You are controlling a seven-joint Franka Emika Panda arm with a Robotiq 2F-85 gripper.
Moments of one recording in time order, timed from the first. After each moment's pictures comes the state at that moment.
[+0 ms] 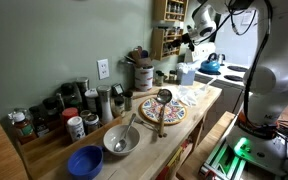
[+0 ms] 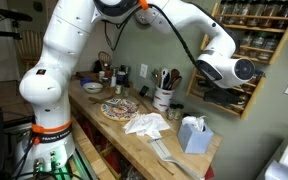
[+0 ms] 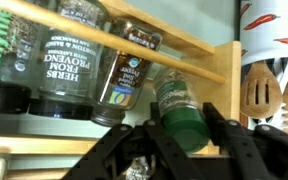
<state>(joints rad) -0.39 0.34 -0.29 -1.75 1.33 1.99 -2.11</state>
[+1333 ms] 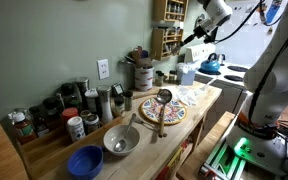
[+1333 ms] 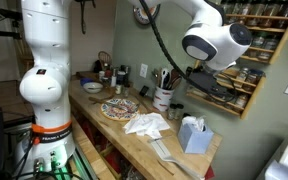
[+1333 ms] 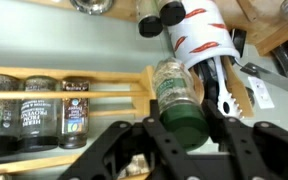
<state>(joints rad) -0.38 0.00 -0.33 -2.04 0.94 2.00 -1.60</state>
